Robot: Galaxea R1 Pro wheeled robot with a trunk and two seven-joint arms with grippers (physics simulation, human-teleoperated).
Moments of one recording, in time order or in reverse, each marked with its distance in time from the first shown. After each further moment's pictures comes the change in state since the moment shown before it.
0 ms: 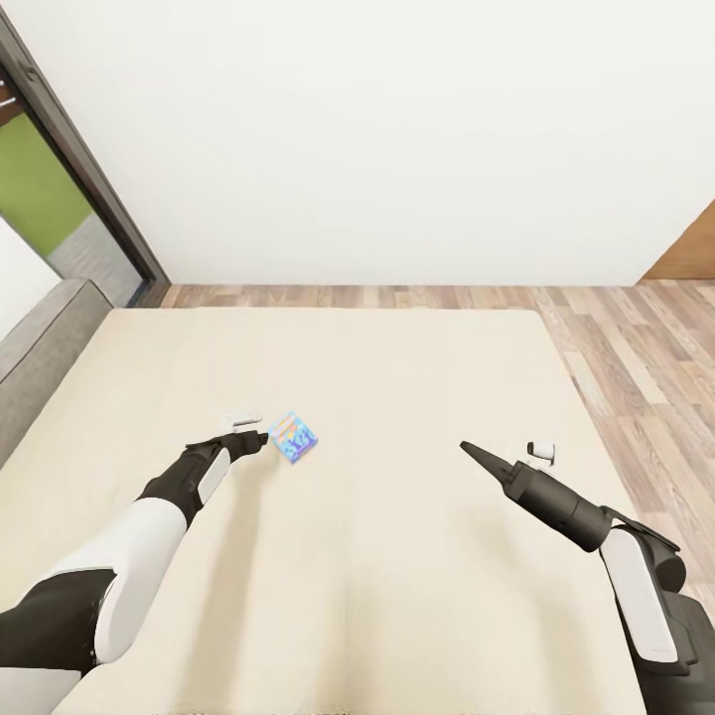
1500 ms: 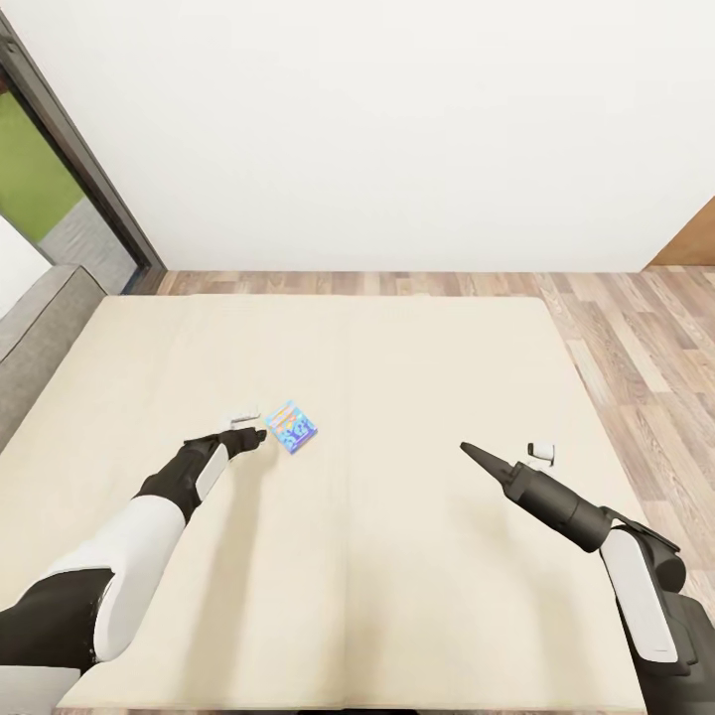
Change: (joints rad) left arm -0.004 0.004 0.009 -0.023 0.002 0.027 0.003; right arm 0.001 -0.004 0.001 0.007 0.004 -0.005 0.001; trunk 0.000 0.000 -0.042
